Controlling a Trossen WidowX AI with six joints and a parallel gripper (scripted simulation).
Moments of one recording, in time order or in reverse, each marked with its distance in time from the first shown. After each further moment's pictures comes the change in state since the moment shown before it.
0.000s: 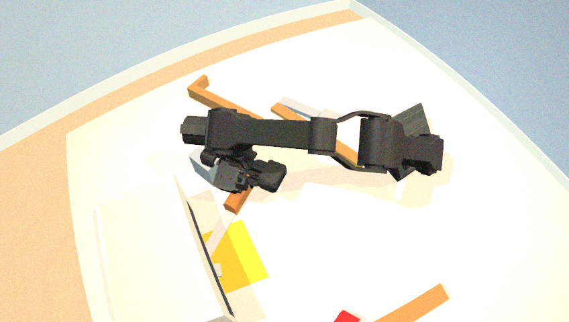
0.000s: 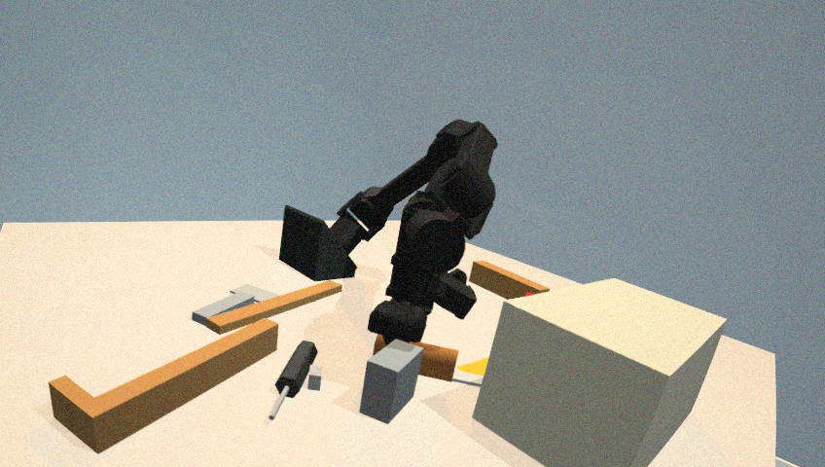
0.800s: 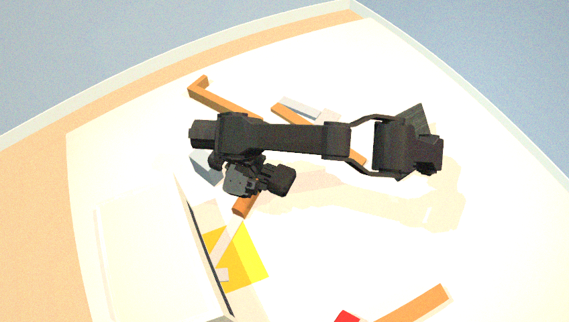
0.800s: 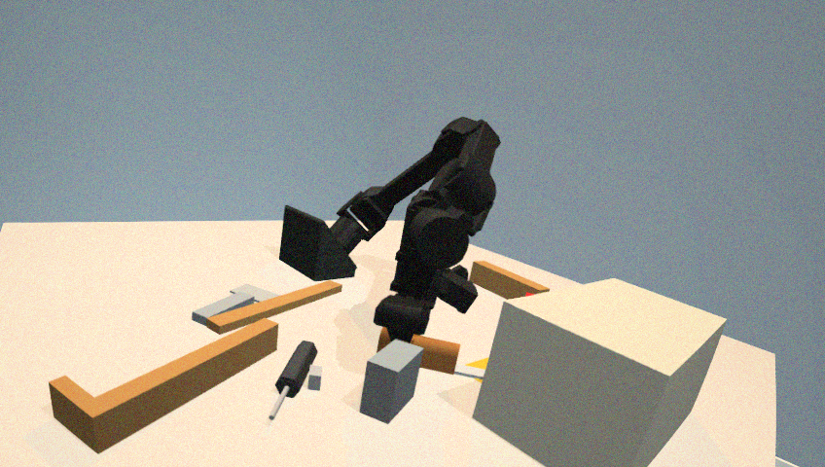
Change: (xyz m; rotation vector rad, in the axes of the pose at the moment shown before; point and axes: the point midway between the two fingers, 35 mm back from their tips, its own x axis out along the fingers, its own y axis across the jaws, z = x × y) arm 0.000 0.022 0.001 0.001 0.000 -0.001
